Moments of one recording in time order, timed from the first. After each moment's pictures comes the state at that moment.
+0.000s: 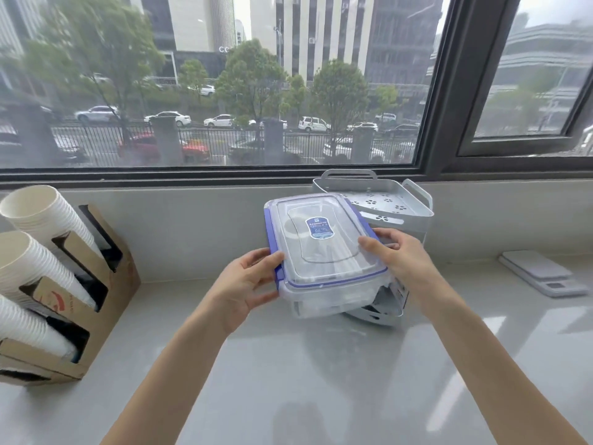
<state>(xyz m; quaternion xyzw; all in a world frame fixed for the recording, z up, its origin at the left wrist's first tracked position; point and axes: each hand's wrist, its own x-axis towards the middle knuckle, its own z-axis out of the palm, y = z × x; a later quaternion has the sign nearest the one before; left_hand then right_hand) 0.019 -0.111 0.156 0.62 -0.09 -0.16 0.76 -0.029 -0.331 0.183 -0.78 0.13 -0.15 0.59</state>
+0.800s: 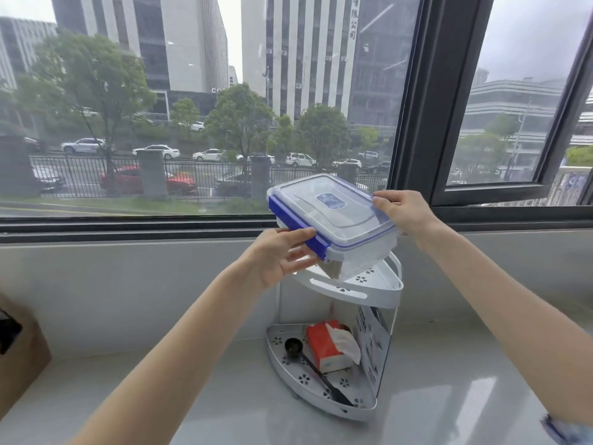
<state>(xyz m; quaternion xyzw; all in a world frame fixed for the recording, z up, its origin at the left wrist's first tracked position) 0.141 -0.279 0.245 0.57 -0.10 -0.21 0.79 0.127 -0.490 0.275 -0.84 0.10 -0.27 0.46</state>
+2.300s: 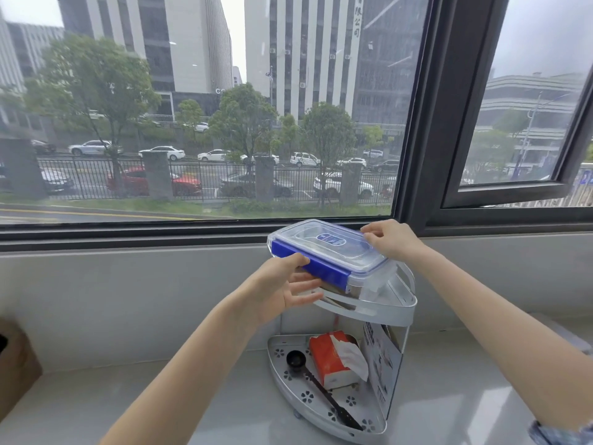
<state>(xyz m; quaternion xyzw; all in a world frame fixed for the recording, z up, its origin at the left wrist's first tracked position) 0.160 -0.289 0.213 0.59 -0.08 -0.27 0.76 0.175 -0.502 0.236 -0.95 0.10 -0.15 0.26</state>
